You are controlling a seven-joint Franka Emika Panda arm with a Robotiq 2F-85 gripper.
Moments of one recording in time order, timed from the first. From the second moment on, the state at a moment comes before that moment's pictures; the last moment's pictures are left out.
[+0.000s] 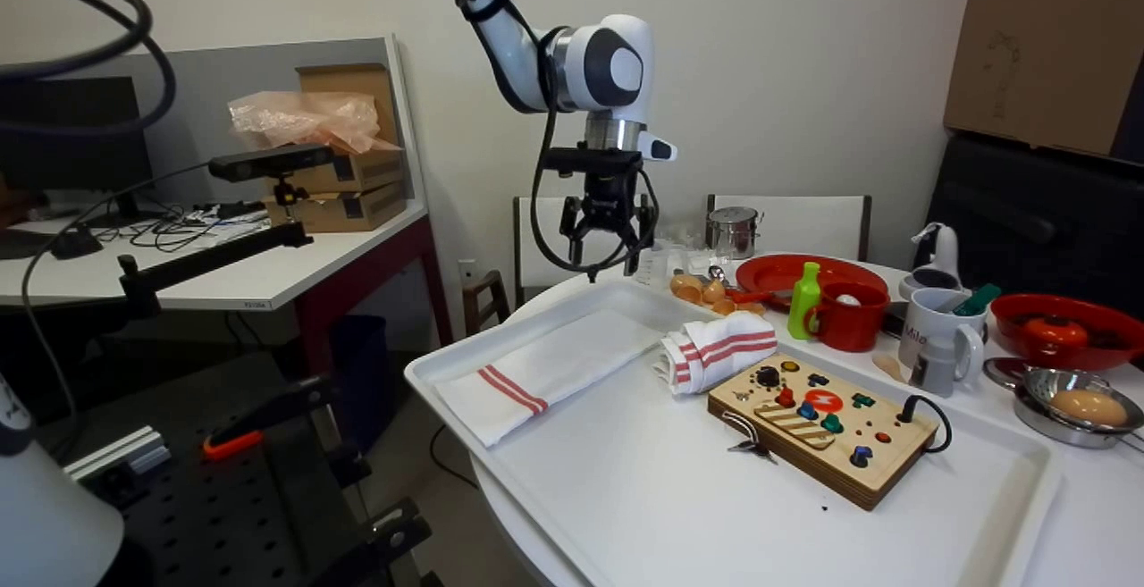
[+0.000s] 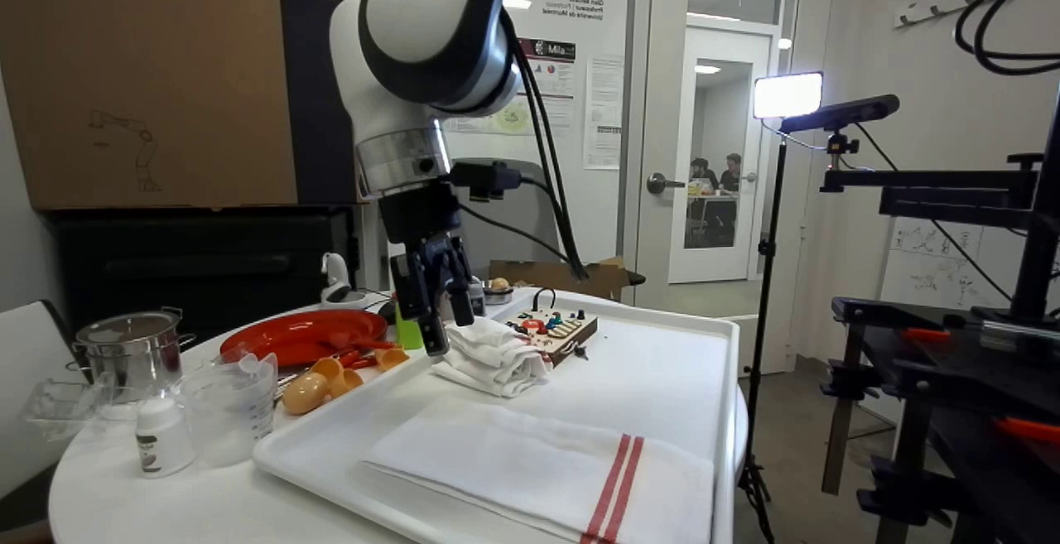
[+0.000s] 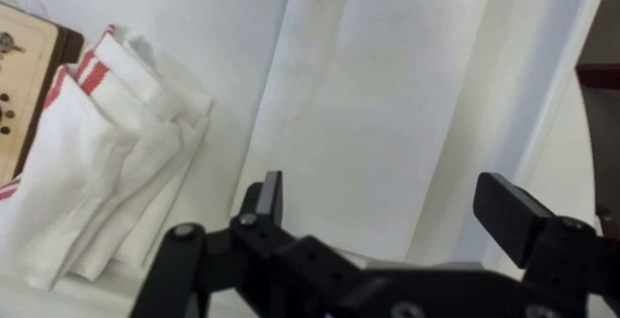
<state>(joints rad) 0.13 0.81 0.06 -1.61 -0.09 2.19 -0.05</state>
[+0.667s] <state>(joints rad) 0.13 0.81 0.04 -1.67 -0.15 2.25 -0.11</state>
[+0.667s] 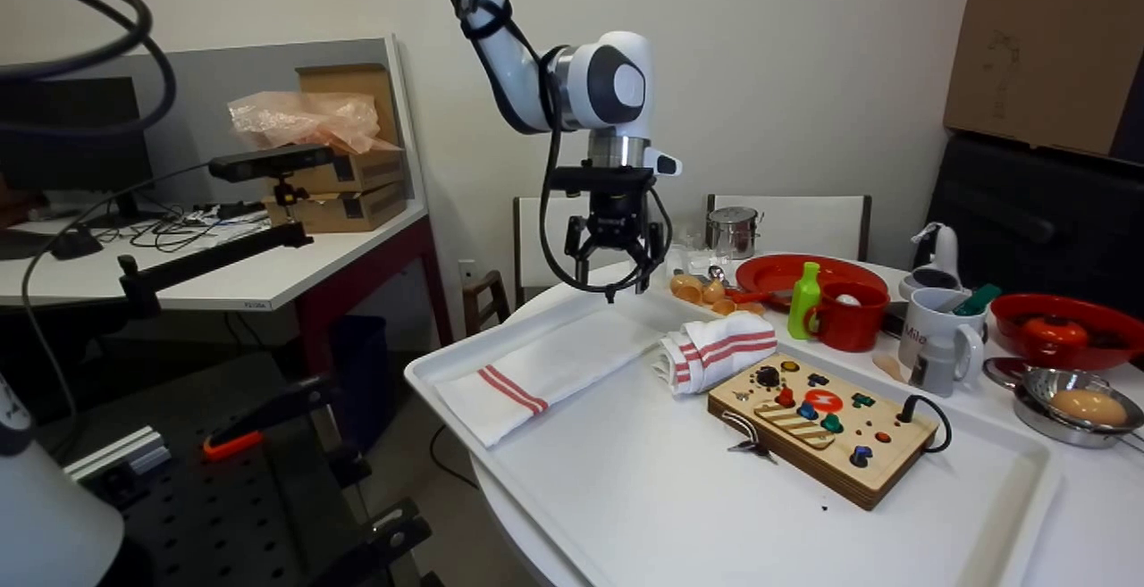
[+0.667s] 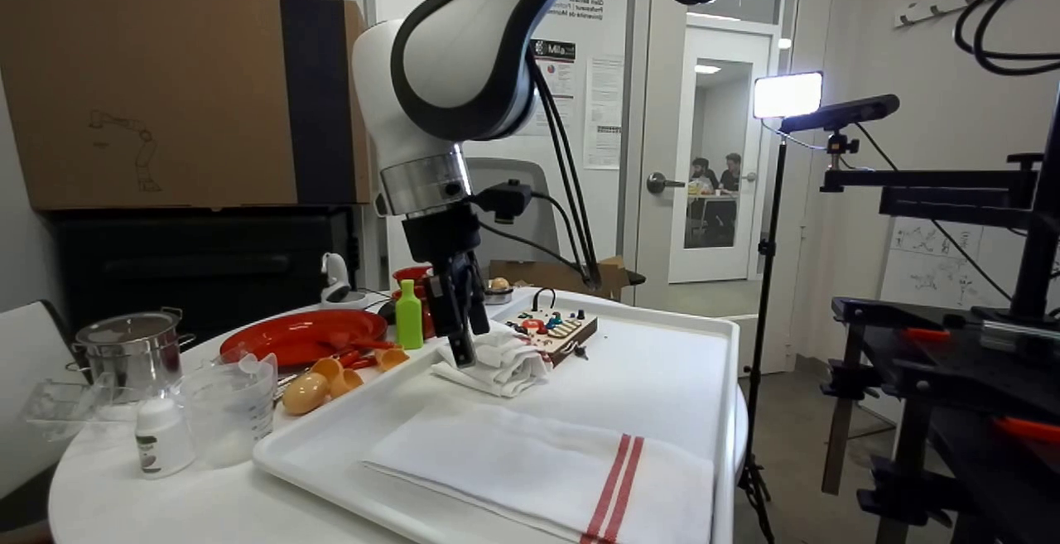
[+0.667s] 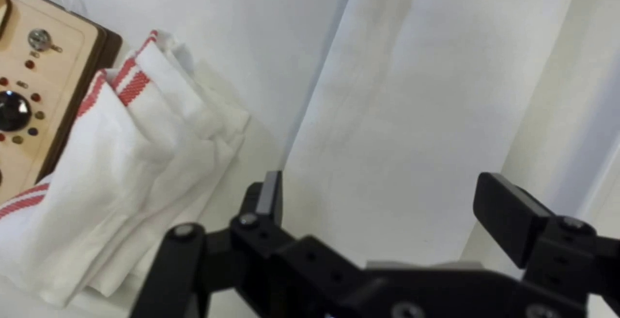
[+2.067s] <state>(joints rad) 0.11 1.06 0.13 -1.43 -0.31 2.33 -0.80</state>
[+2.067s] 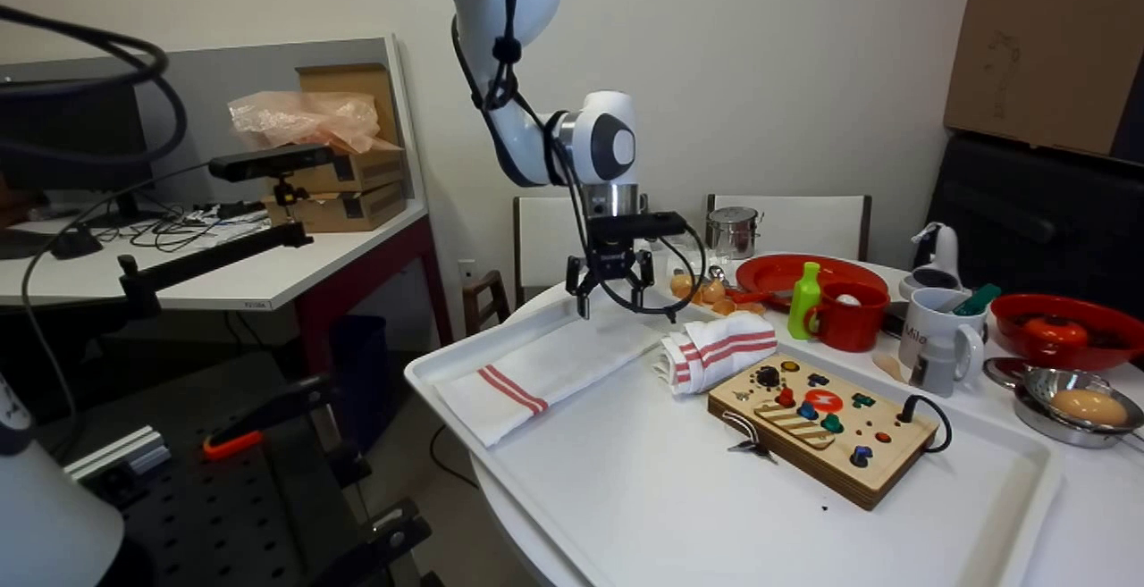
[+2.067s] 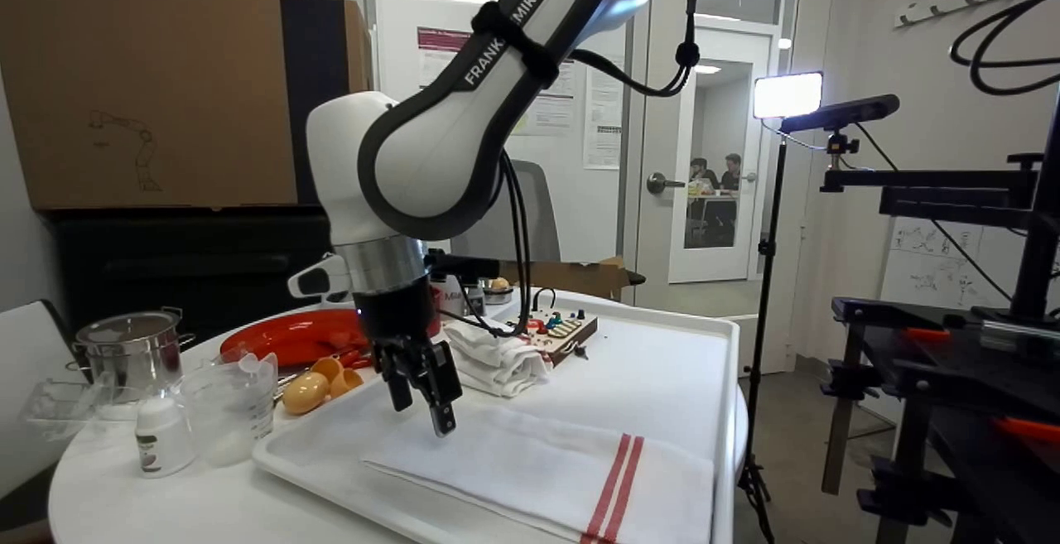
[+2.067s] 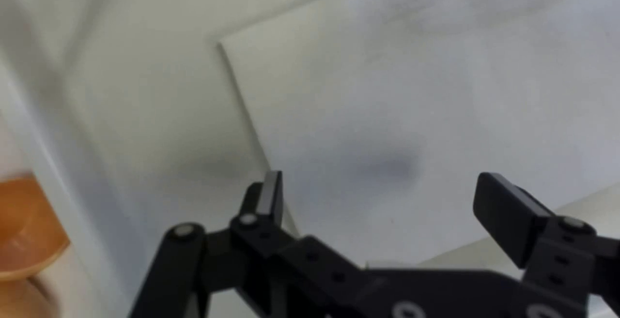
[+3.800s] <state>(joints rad) 0.10 1.12 0.12 -1.33 -0.31 2.33 -0.90</state>
